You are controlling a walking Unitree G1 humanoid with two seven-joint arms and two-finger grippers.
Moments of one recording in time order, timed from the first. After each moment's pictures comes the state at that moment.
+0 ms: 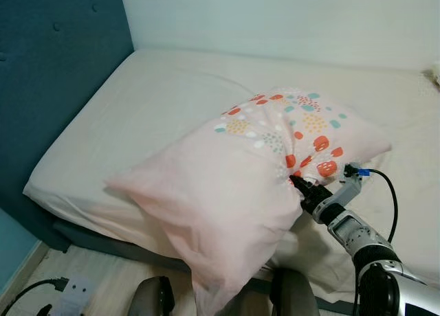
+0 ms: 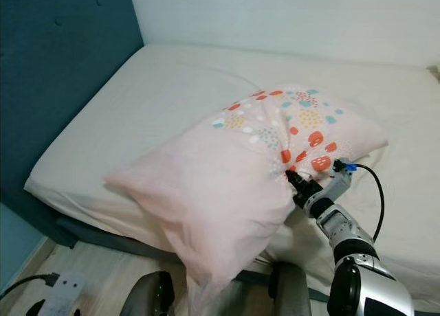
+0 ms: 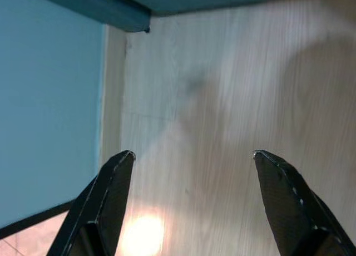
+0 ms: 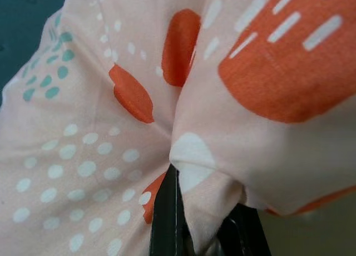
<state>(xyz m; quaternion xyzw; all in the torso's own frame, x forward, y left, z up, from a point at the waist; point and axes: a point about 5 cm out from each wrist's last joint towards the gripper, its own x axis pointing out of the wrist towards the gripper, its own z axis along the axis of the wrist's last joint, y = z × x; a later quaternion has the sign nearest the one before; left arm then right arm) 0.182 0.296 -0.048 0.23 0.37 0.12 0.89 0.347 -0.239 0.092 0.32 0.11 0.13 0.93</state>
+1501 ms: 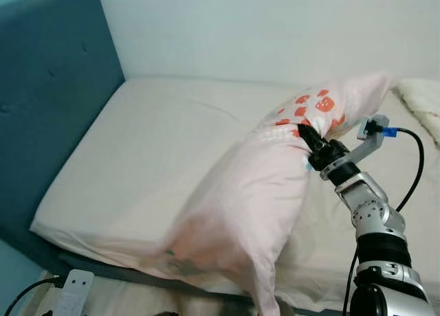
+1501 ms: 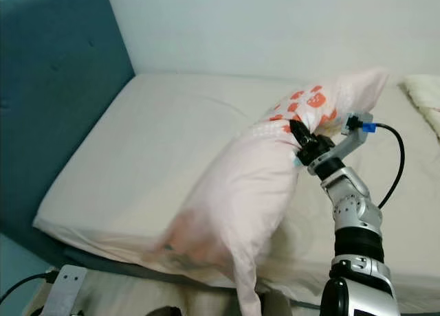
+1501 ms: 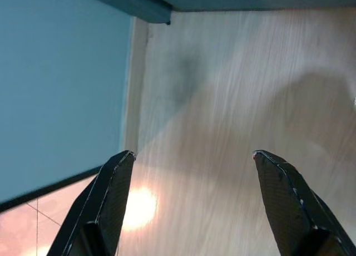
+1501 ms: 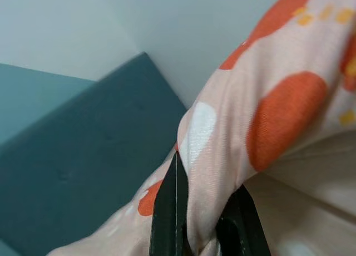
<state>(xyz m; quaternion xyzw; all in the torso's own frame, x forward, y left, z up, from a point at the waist) 0.183 0.286 -0.057 0.19 0.44 0.13 0.87 0.355 -0.230 0.189 0.27 -0.09 0.21 0.93</state>
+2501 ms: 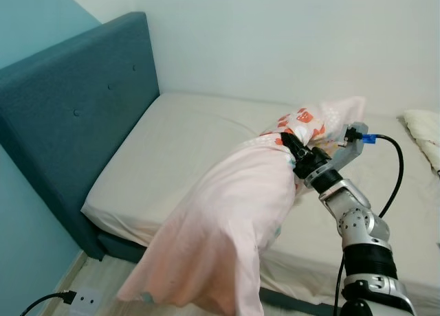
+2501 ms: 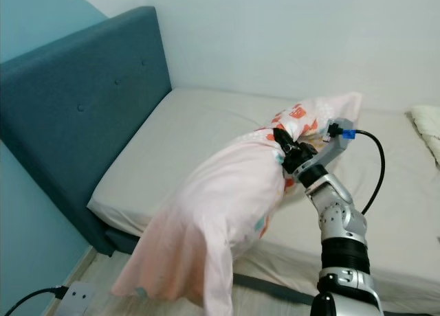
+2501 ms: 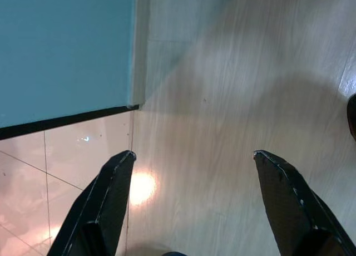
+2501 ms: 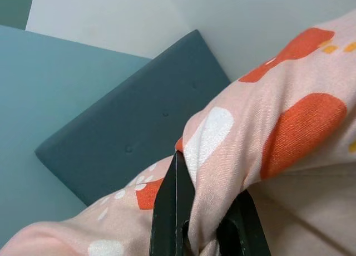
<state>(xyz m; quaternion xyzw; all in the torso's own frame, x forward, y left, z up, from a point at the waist) 0.163 0.277 -0.070 0.22 0.47 0.09 0.85 0.353 -0.190 0.174 0.29 -0.05 0.24 0.93</state>
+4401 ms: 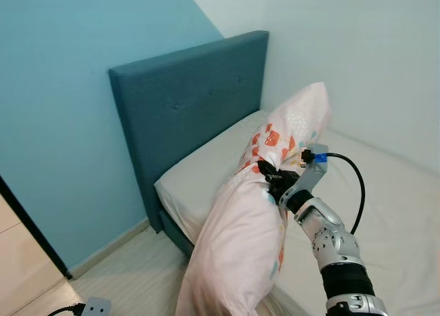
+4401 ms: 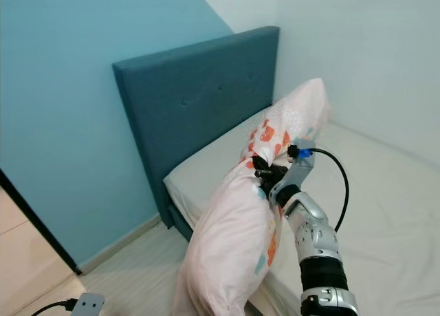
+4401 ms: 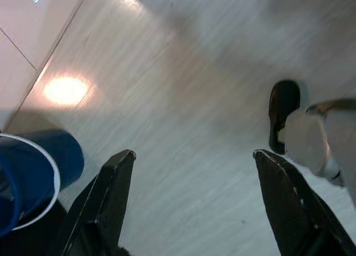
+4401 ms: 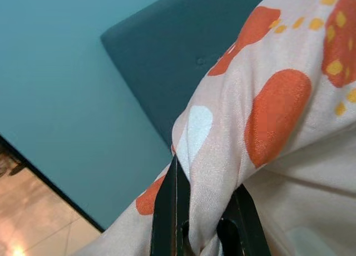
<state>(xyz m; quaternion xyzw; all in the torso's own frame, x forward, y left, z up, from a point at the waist) 0.153 0.251 -0.085 0.14 0.50 0.09 0.85 0.341 -0.165 0.130 0.20 0.02 0.20 0.96</state>
